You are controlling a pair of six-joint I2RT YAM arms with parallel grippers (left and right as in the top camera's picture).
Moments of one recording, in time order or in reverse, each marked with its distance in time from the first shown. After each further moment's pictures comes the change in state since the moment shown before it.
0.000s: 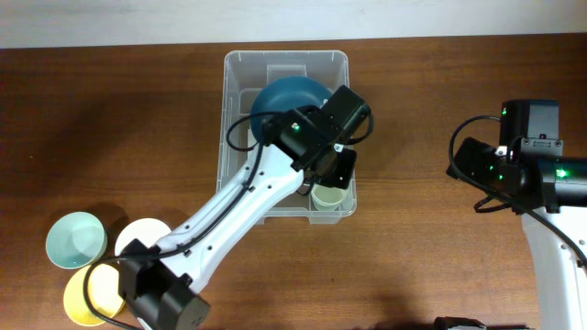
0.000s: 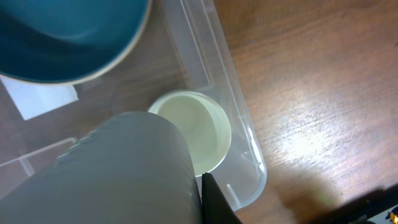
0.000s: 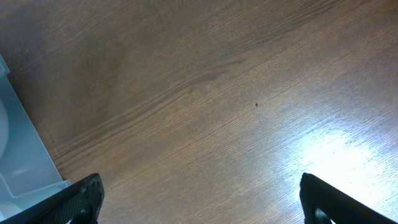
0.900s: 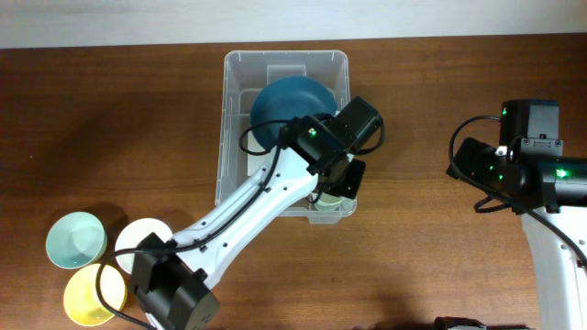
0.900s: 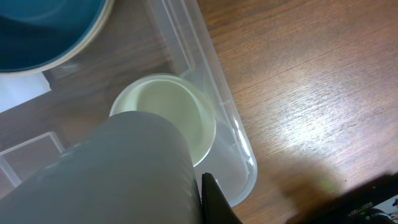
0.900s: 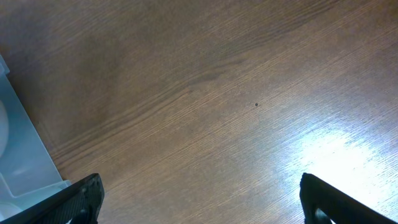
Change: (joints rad) left arm -0.043 0.044 0.000 -0.012 0.013 0.000; right arm 0.000 0.000 0.000 0.000 0.000 0.000
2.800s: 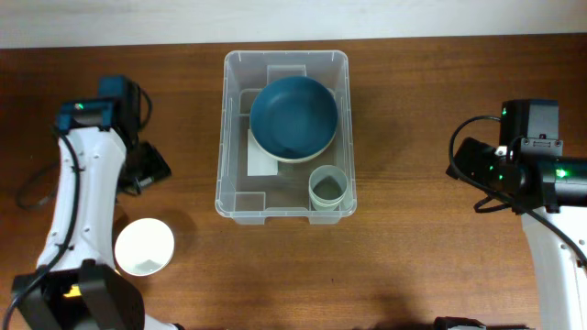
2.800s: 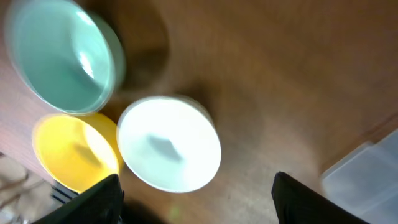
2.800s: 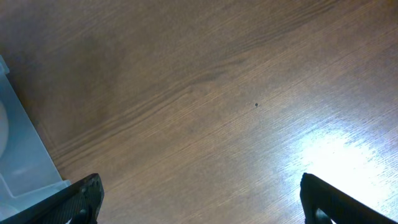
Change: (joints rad) left arm 0.896 -0.222 -0.319 -0.208 -0.248 -0.075; right arm 0.000 0.000 0.000 0.000 0.000 -0.001
